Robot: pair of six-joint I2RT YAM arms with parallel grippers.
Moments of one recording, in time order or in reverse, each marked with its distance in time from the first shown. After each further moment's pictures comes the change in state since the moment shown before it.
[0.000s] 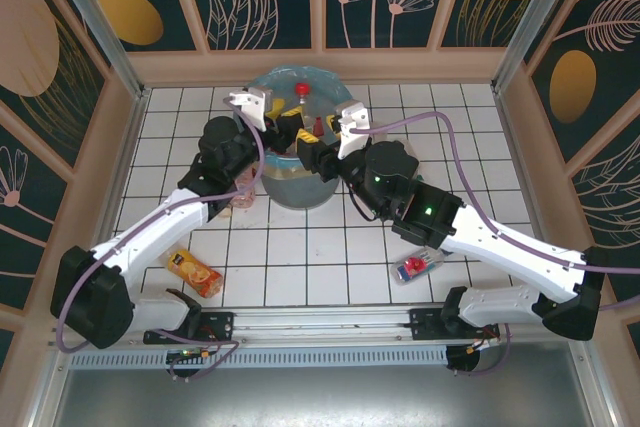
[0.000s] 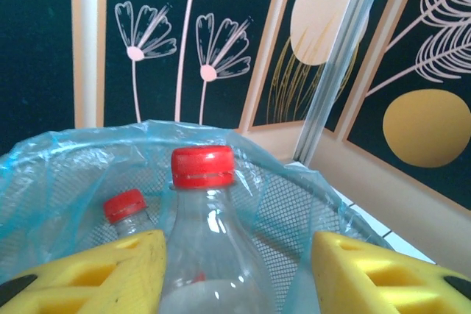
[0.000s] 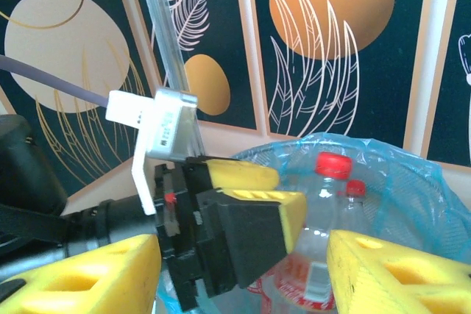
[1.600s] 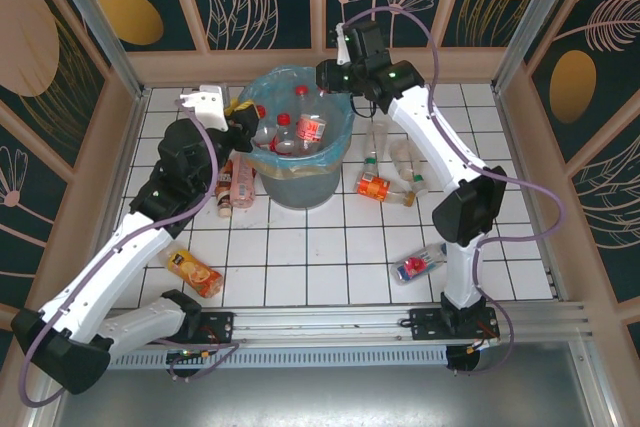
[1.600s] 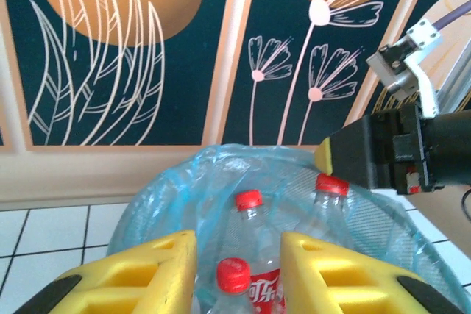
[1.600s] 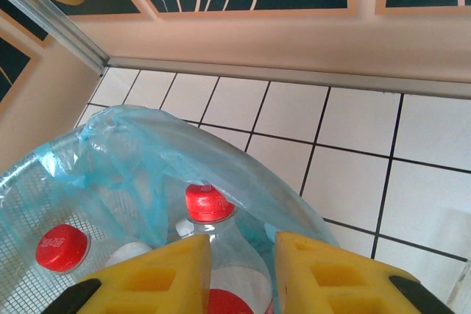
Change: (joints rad) left arm 0.000 -0.254 0.107 -0.444 -0.334 0.008; right arm -0.546 0.797 0.957 -0.723 -0.536 0.180
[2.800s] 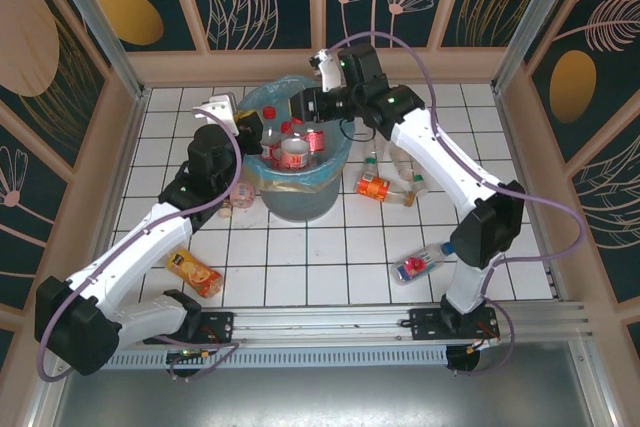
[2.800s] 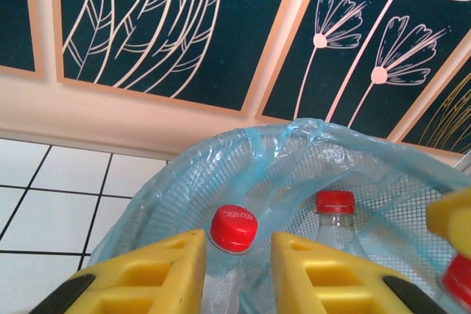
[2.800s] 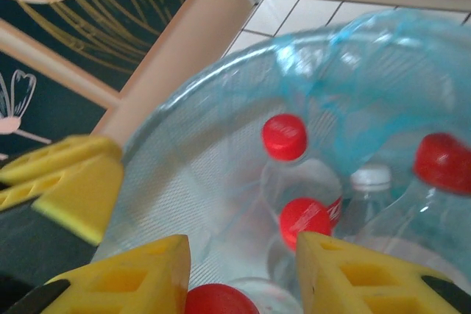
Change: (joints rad) left arm 0.001 0.119 -0.132 0.160 -0.114 -0.162; right arm 0.088 -0.199 -0.321 0.166 -0.363 0.033
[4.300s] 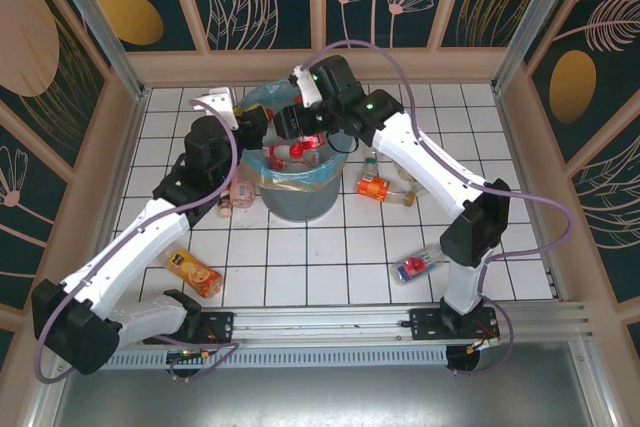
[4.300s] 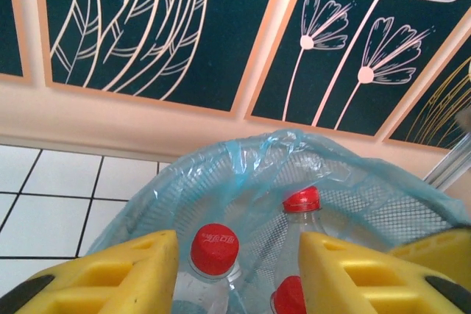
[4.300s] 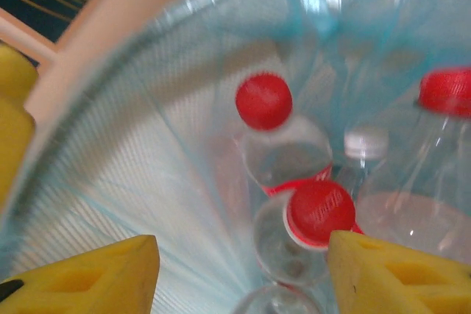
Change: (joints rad) left arm 0.000 -0.012 0.099 -0.117 0.024 0.007; right arm 0.110 0.060 0.106 -0.150 0.222 -0.082
